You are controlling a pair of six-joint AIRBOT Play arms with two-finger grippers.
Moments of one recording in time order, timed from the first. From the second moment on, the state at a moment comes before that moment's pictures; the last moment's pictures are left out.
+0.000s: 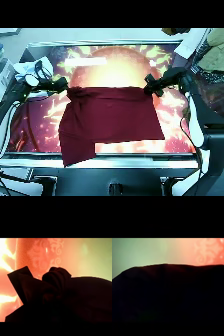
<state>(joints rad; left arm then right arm) 0.00 -1.69 1.46 1.11 -0.78 -1.70 0.00 -1.88 1.72 2.14 -1.05 -1.17</state>
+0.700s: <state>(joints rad) 0.33 -1.51 1.46 1.06 -1.21 -1.54 -0.40 -1.59 1.53 2.14 -1.49 -1.70</state>
